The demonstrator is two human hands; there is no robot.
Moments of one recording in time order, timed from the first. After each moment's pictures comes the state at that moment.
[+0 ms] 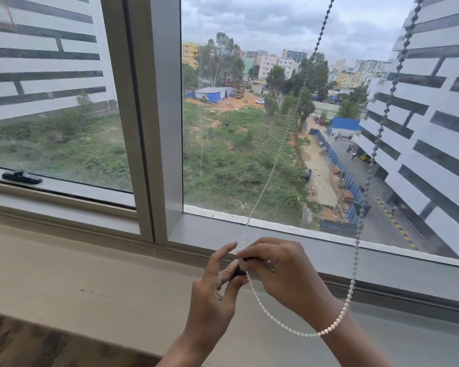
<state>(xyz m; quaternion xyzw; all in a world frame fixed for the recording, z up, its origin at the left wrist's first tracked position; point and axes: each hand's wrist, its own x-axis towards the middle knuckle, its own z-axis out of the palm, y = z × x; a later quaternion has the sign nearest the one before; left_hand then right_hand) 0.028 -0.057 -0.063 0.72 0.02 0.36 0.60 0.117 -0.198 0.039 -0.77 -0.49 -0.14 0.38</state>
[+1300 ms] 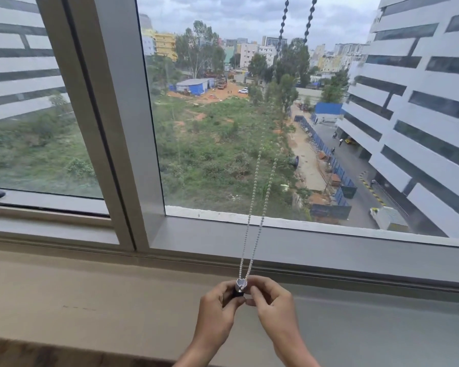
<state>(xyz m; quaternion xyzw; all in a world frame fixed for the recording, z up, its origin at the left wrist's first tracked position) 0.088 -0.067 -0.164 0.71 0.09 0.17 0.68 0.128 -0.205 -0.125 -0.73 -0.06 0.05 0.67</state>
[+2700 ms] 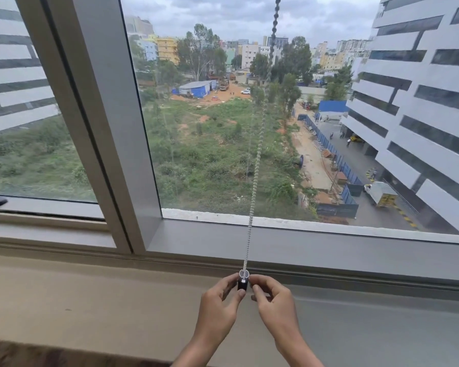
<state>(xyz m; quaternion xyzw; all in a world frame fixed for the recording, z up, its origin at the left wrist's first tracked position) 0.100 -0.077 -0.159 0.76 0.11 0.17 0.62 0.149 -0.222 -0.139 -0.78 -0.05 0.03 0.63</state>
